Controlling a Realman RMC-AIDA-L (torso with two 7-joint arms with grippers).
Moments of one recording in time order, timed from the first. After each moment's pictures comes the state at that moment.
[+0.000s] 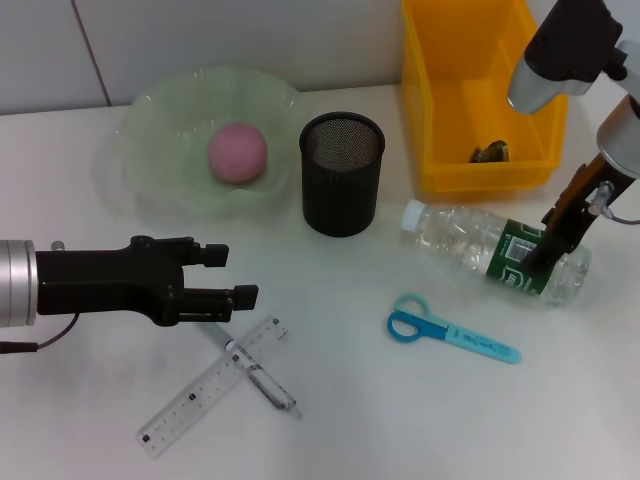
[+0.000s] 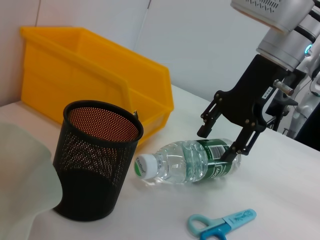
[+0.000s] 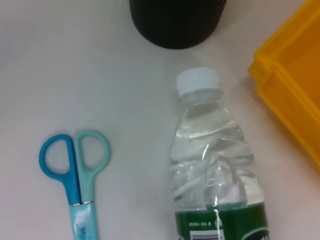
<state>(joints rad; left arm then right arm) -0.50 -2.03 1.04 0.79 1.88 1.51 -1.65 0.84 2.04 -1.05 -1.01 -2.90 -1.59 2.21</state>
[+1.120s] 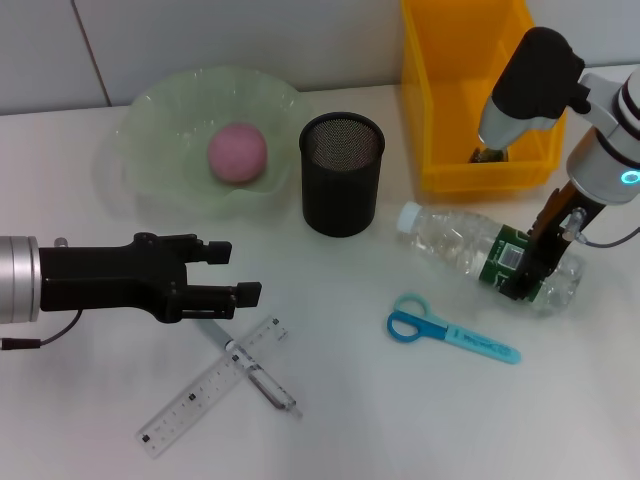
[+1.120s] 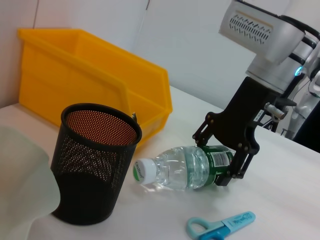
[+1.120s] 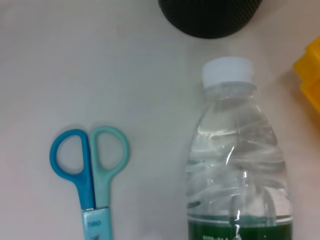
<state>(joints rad) -0.51 -2.03 1.04 0.79 1.88 1.51 -1.66 0.86 2.06 -1.08 -0.88 -2.91 -1.50 2.19</state>
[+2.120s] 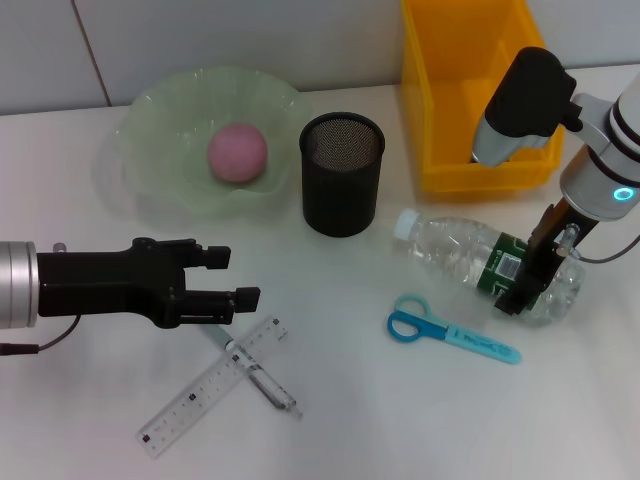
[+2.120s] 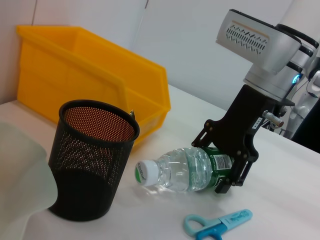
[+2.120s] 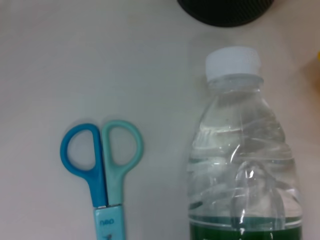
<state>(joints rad) -0.50 -2.03 1.04 0.79 1.88 1.52 -1.66 0.85 2.07 -1.09 -0.85 -2.91 -1.48 2.19</state>
